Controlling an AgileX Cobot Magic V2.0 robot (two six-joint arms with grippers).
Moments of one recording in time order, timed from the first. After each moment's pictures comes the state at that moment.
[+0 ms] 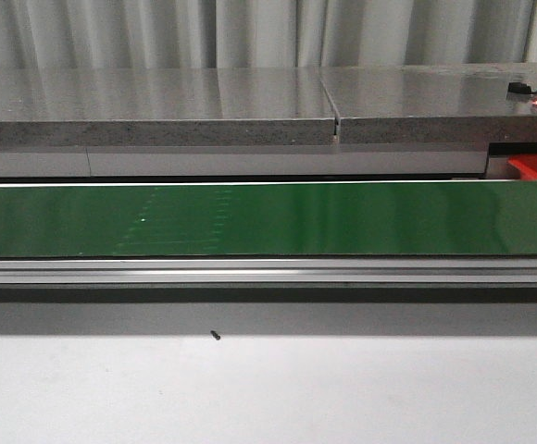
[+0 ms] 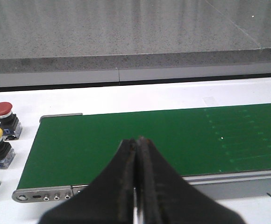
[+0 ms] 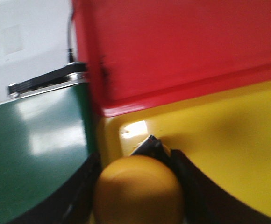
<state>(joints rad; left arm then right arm) -0.12 0.34 -0.50 -0.05 0.51 0.00 -0.58 1.59 -1.48 0.27 1.08 -0.21</state>
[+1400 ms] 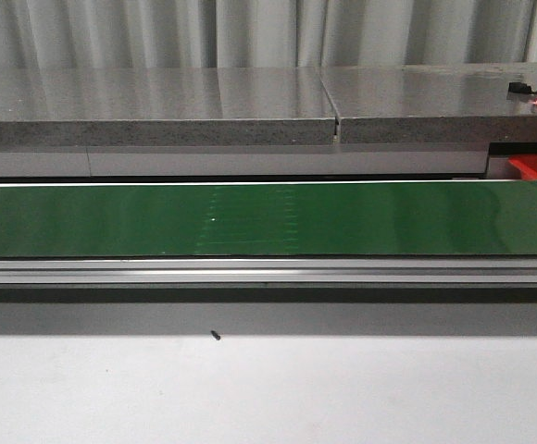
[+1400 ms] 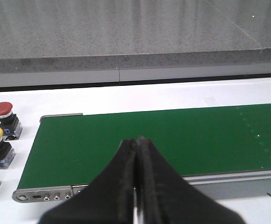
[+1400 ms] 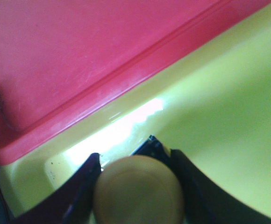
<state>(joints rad) -0.12 0.34 -0.50 -0.05 0.51 0.00 -0.69 1.81 -1.27 0.37 0.78 -0.21</state>
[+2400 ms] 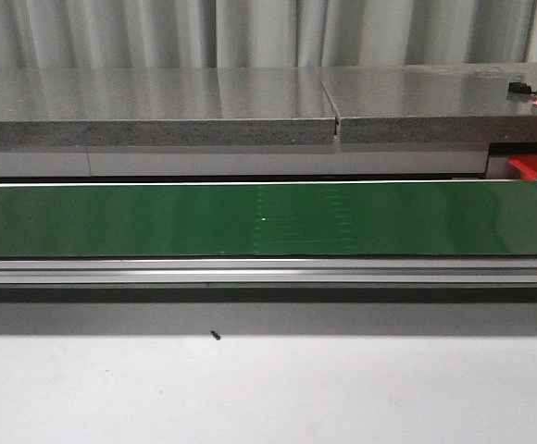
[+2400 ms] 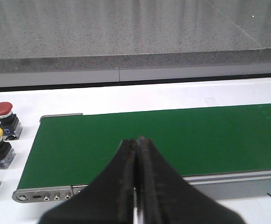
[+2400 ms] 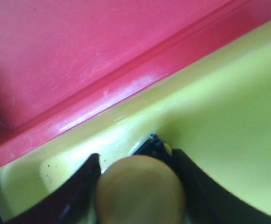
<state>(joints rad) -0.12 0.34 -0.50 -0.05 0.51 0.00 -0.66 1.86 -1.27 0.38 0.76 -0.25</state>
